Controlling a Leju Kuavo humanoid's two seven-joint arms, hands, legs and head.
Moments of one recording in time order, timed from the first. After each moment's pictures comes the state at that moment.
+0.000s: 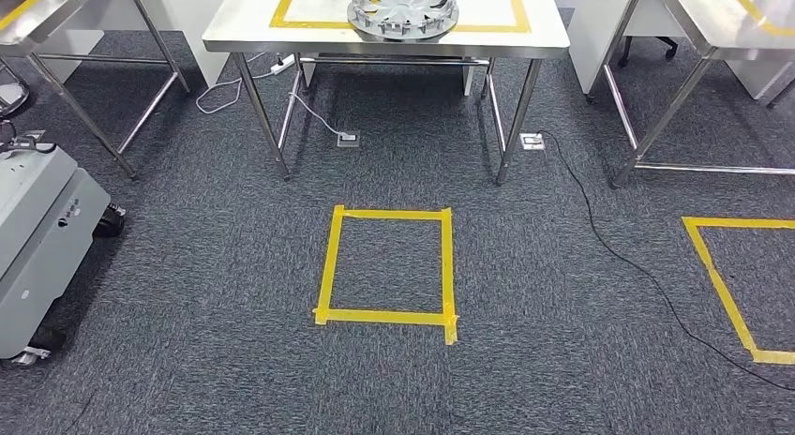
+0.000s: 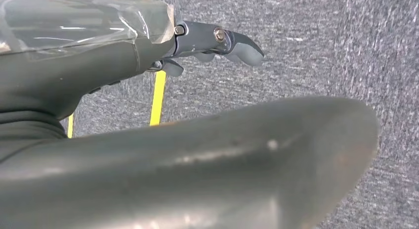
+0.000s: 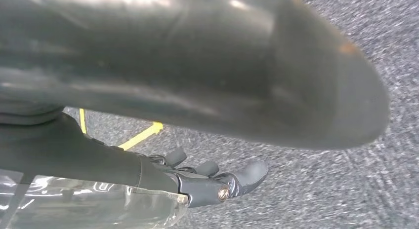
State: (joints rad) left arm -0.12 -0.01 1.51 0.00 -1.29 0.20 -0.32; right arm 0.05 0.02 -0.50 -0.44 0.21 -0.16 0.15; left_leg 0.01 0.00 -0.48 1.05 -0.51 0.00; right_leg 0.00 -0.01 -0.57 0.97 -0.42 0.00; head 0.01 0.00
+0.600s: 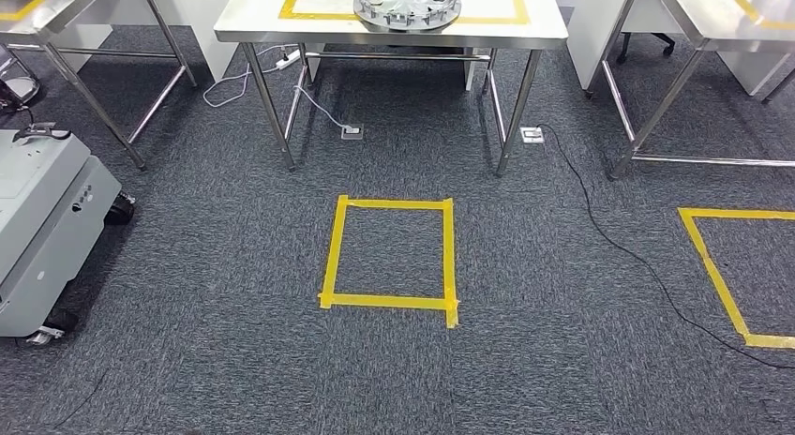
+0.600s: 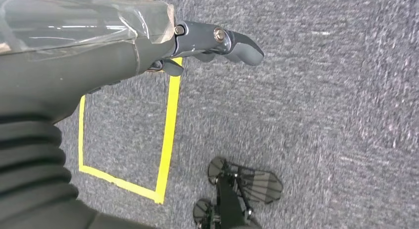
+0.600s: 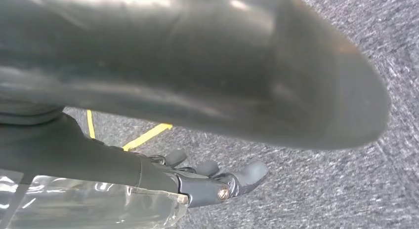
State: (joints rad) left arm -0.12 -0.01 1.51 0.00 -1.31 0.16 -0.31; right arm 0.05 0.01 -0.51 -0.43 0.20 -0.16 0.15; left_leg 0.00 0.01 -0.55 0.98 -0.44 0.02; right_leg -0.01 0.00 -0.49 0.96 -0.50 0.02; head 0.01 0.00
